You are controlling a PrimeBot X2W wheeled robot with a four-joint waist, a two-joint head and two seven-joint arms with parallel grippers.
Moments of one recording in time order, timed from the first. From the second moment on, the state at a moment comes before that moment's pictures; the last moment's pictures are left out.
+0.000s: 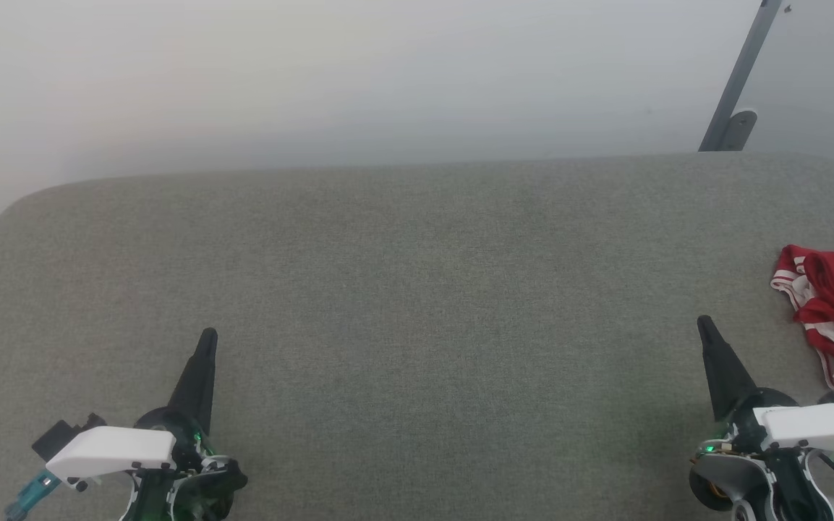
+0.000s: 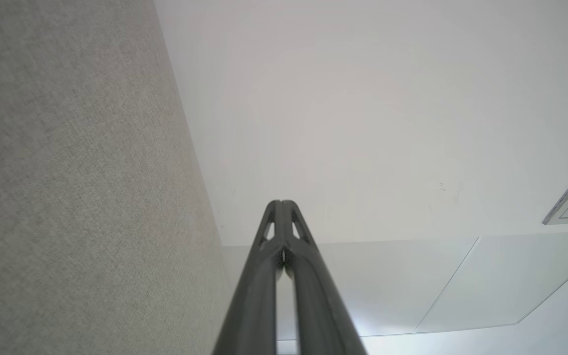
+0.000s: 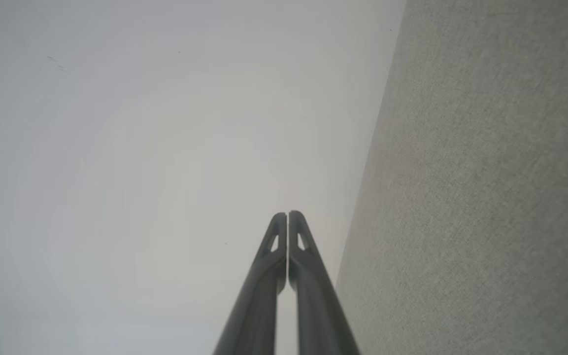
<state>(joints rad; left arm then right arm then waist) -0.10 0.05 0.11 0.25 -1.62 -0.13 0.11 -0.11 -0.05 -0.11 0.24 1.61 0.13 0.11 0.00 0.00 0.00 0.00</state>
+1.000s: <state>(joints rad) -0.10 0.05 0.11 0.25 -1.62 -0.13 0.11 -0.11 -0.05 -0.11 0.24 1.61 0.13 0.11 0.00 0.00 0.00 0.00</state>
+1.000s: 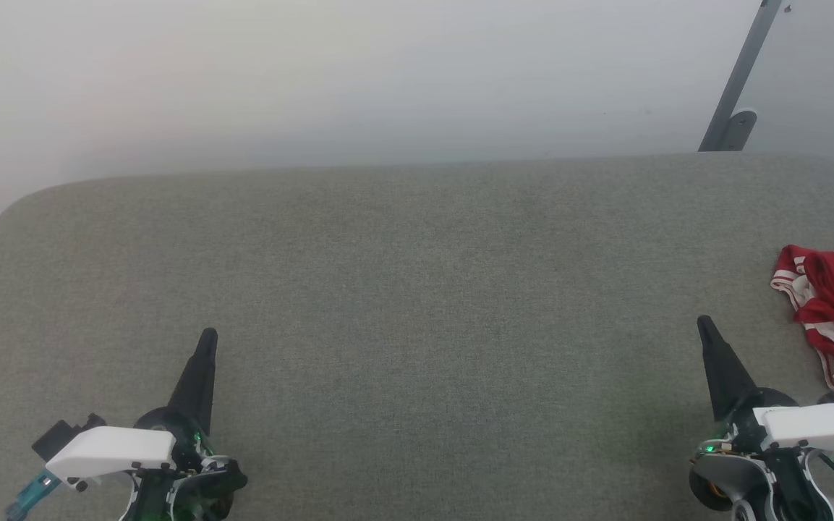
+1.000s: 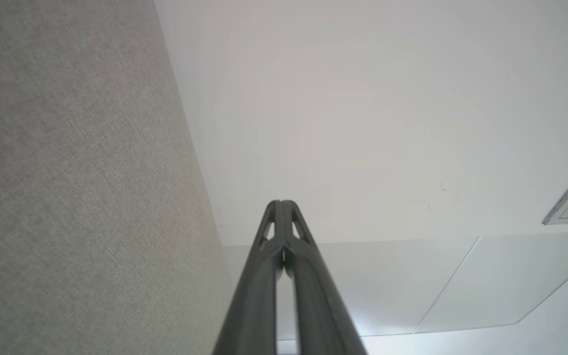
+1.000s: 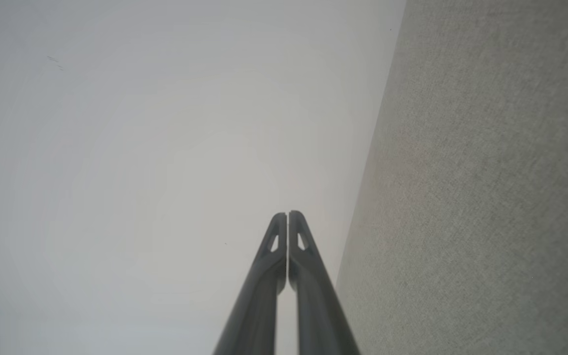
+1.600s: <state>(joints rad) -0.10 0.05 0.11 0.25 -1.62 -0.13 0.11 -0.11 -0.05 -0.11 0.24 1.61 0.13 0.11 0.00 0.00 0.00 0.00</state>
